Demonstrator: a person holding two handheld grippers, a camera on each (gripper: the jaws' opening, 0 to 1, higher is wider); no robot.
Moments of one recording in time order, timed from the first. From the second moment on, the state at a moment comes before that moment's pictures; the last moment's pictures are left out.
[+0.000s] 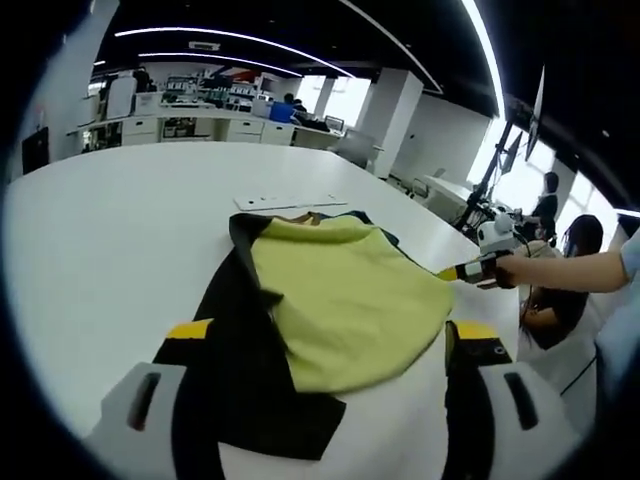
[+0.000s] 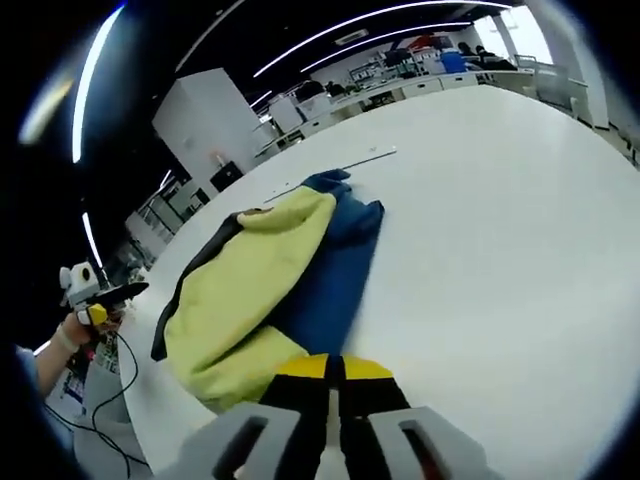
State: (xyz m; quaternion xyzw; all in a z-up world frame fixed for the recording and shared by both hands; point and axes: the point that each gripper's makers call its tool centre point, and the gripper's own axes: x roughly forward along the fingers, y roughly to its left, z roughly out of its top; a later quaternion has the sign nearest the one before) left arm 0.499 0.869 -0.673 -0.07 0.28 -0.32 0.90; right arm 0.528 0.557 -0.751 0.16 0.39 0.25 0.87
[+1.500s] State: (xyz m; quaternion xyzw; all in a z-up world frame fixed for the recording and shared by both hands) left arm 0.492 0.854 -0.688 -0.08 0.30 -0.32 0.90; right arm 0.554 0.353 -0.731 0.09 0.41 0.11 0.90
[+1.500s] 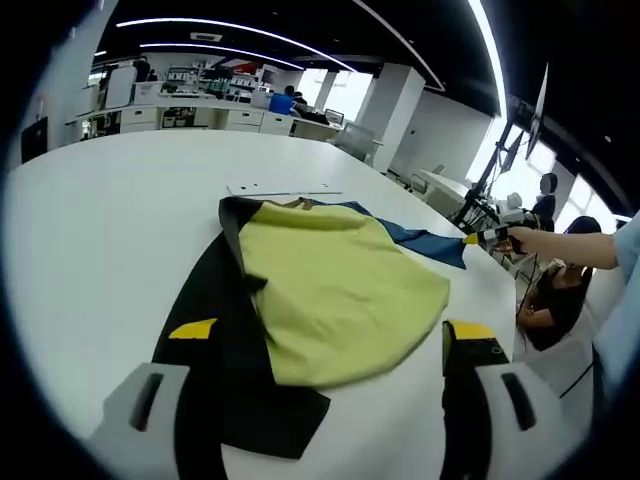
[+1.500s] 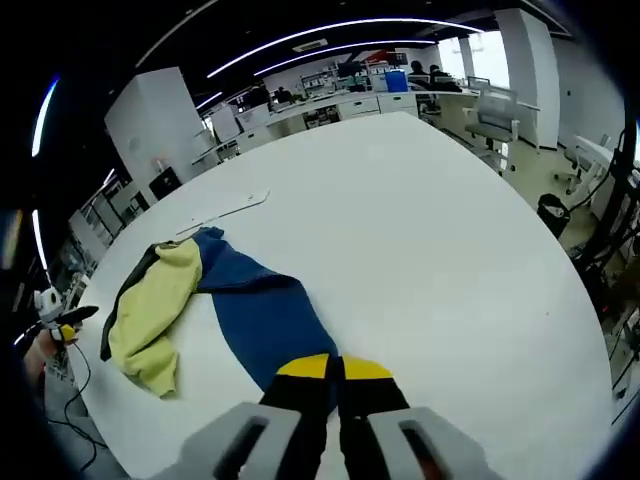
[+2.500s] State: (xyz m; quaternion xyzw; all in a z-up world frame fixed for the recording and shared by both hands) left arm 0.480 0.872 -0.700 -0.10 0.31 -0.30 0.90; right arm 0.579 0.335 -0.739 0.03 0.40 0.07 0.91
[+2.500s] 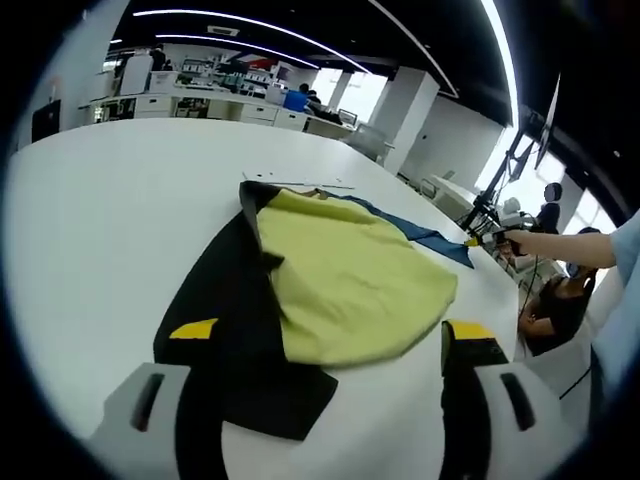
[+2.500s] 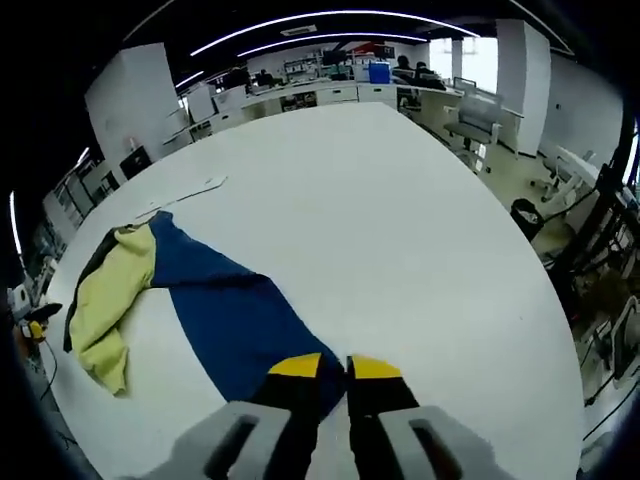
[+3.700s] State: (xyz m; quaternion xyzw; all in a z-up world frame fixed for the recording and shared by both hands) left arm 0.481 0.872 -0.689 -0.12 0.30 -0.29 0.90; right arm 0.641 0.404 -0.715 -0.13 0.38 0.19 0.90
